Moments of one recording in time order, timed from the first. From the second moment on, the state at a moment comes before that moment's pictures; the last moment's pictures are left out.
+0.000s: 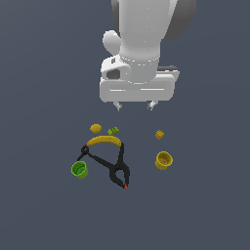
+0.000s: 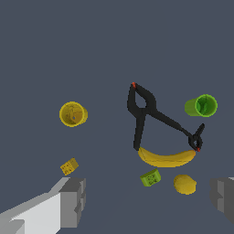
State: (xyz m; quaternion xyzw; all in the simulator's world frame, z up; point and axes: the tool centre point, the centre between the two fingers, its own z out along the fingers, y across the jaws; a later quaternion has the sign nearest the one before) arm 0.012 0.031 0.326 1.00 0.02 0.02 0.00
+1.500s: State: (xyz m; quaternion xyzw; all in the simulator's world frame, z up) arm -0.043 0.152 0.135 0.98 0.22 0.00 0.01
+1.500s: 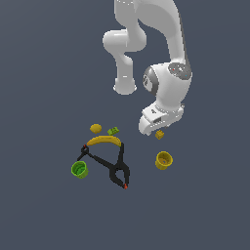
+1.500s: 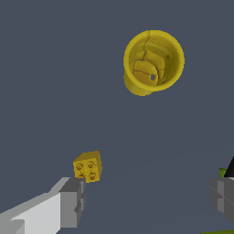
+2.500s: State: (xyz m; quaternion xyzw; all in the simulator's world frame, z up) arm -0.094 0.193 0.071 0.95 0.30 0.00 0.00
